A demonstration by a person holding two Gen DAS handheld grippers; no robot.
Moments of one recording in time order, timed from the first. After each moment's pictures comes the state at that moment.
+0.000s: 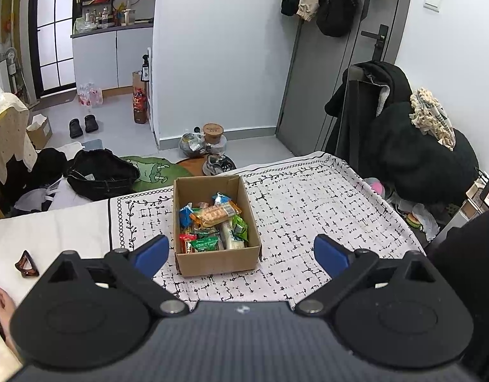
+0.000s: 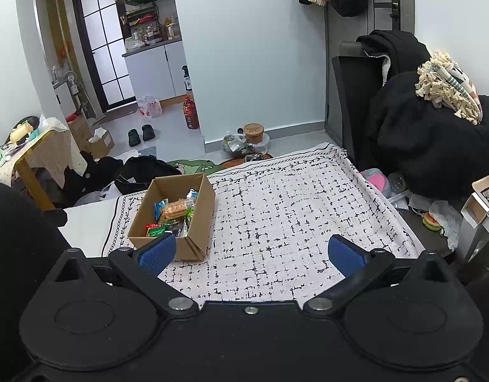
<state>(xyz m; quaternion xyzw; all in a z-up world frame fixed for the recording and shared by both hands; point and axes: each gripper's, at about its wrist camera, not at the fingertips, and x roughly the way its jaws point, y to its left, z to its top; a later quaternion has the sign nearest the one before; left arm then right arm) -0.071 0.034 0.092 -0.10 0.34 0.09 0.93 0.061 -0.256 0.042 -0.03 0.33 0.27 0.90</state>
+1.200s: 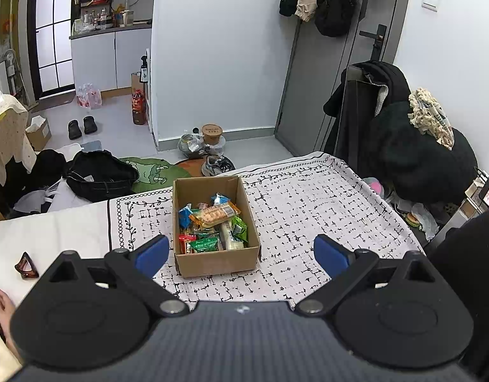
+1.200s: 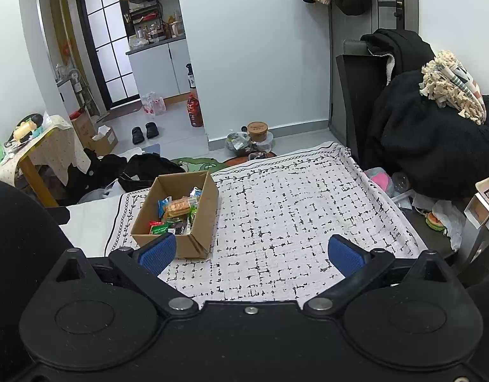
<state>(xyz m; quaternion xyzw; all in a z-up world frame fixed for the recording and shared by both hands) -0.069 0.034 0.094 -0.10 0.34 0.08 0.93 0.063 -0.255 0.042 -0.03 0.34 0.27 0.90</state>
